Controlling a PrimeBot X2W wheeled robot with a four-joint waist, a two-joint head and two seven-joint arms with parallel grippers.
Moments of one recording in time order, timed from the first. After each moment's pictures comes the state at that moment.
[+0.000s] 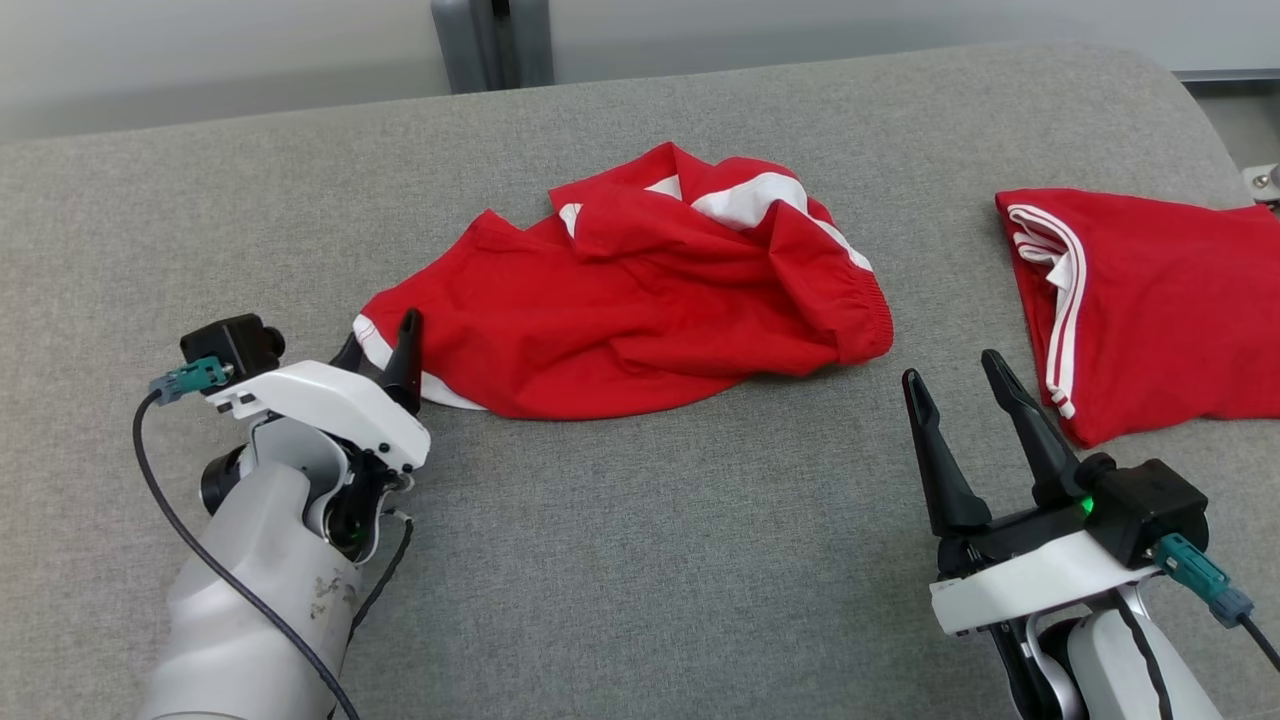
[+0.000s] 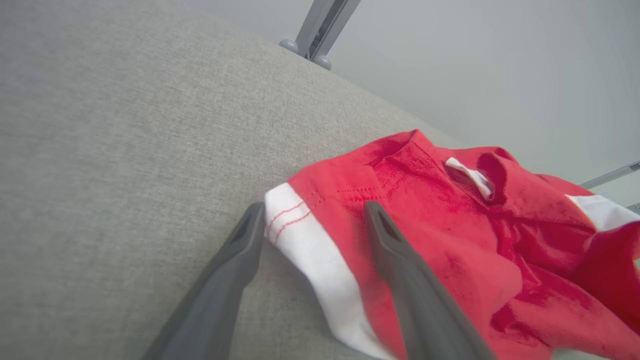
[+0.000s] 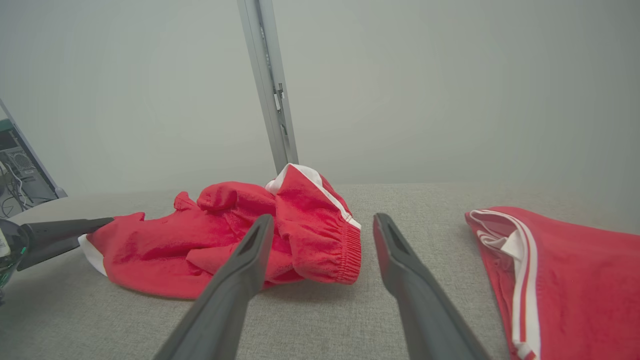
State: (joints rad) left arm -0.74 0.06 -0.20 1.09 -0.74 -0.13 -0.10; right arm -0.21 -0.07 0.19 0.17 0.24 0.13 -0.26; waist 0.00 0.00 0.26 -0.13
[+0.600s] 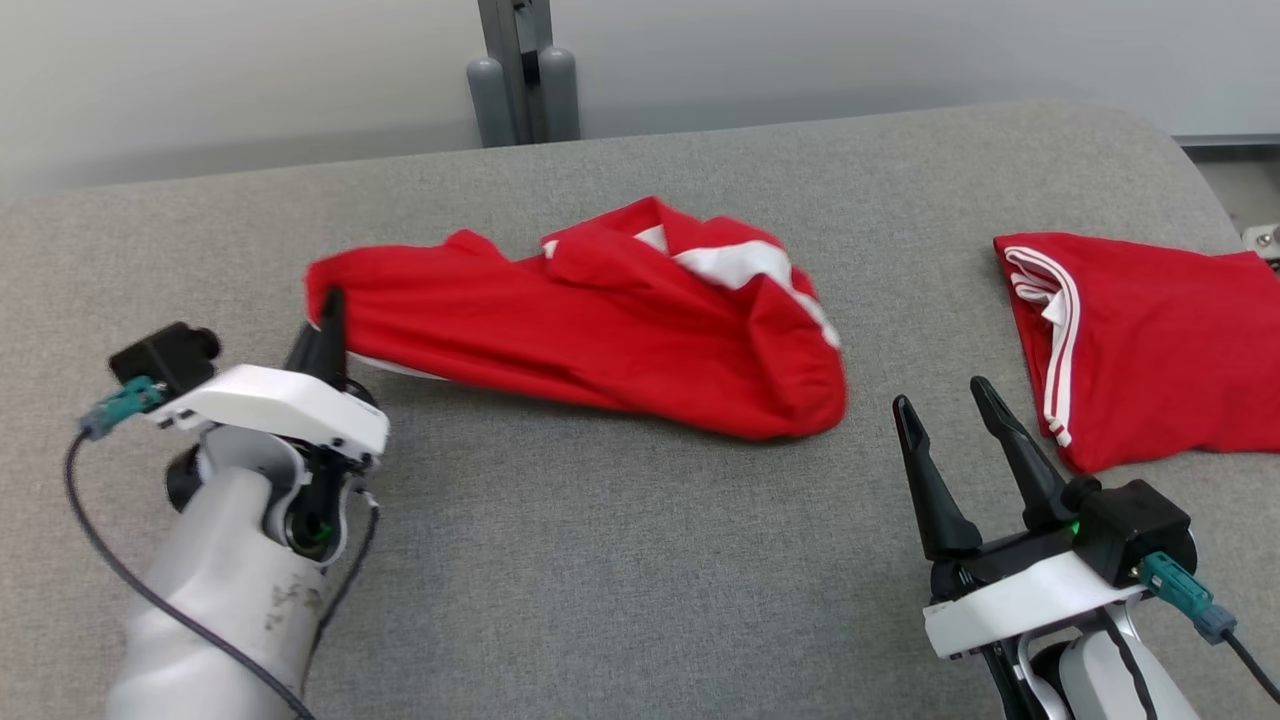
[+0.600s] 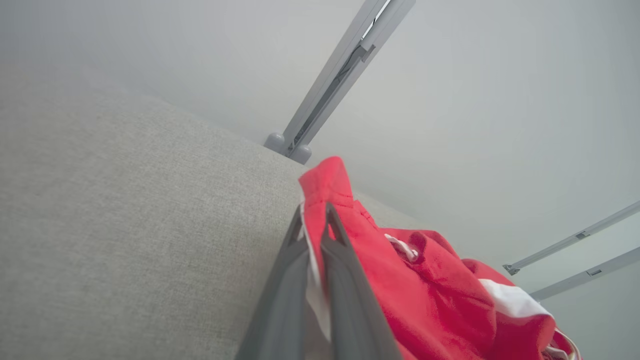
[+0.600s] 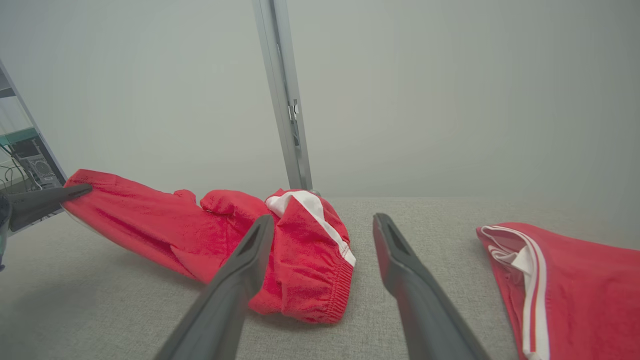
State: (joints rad) left arm -0.68 0.11 -0.25 0.96 -0.88 -0.13 -0.20; right arm -0.19 -0.07 0.20 0.19 0.24 0.13 -0.26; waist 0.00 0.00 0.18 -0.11
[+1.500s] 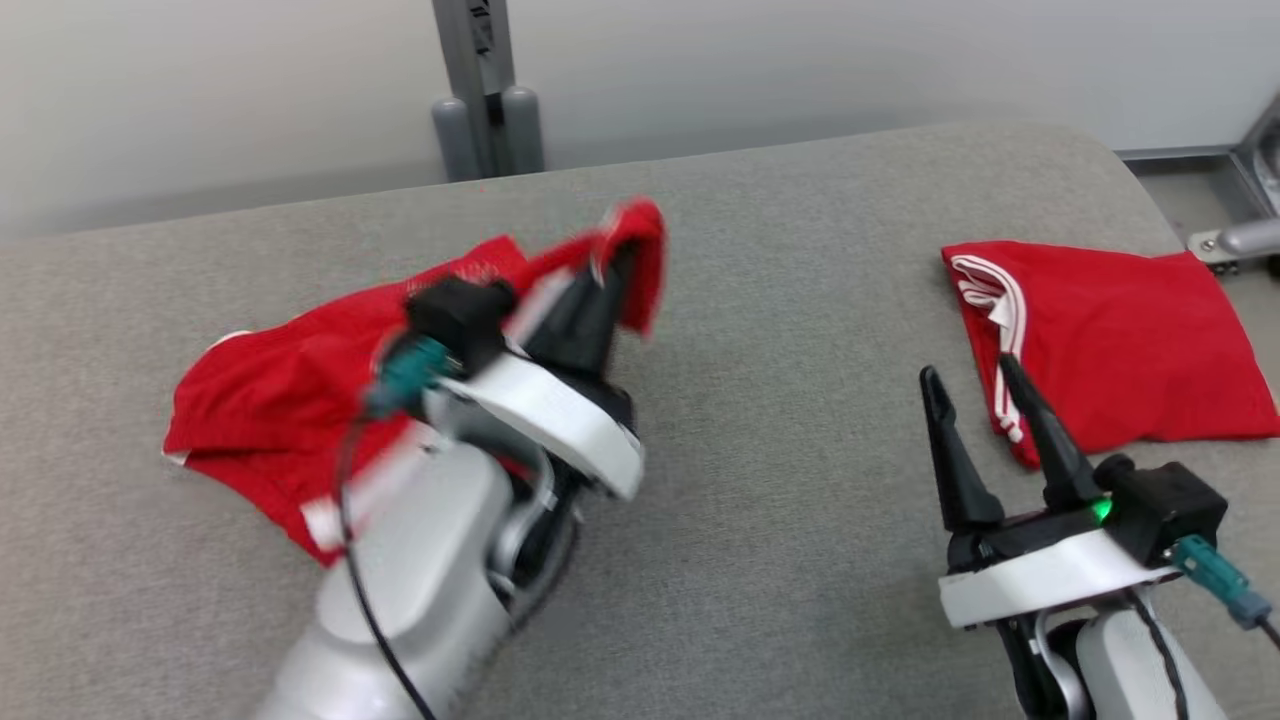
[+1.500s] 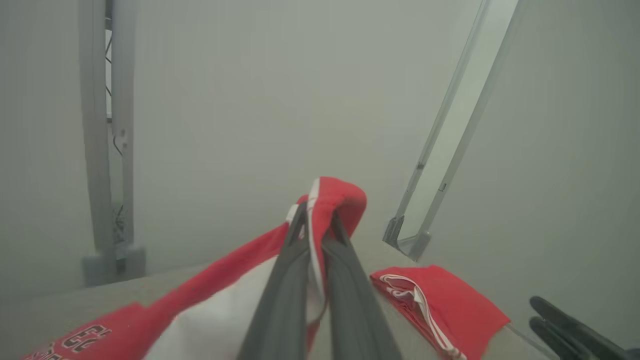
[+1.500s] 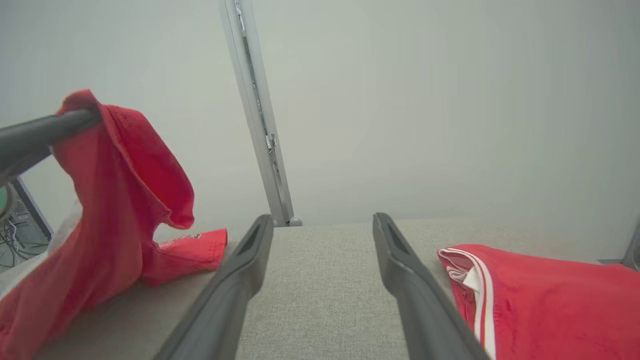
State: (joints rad) left arm -0.62 0.05 -0.53 0.40 -0.64 -0.02 -0.20; right arm -0.19 -0.05 0.16 0.17 0.25 0.13 -0.26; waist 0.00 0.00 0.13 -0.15
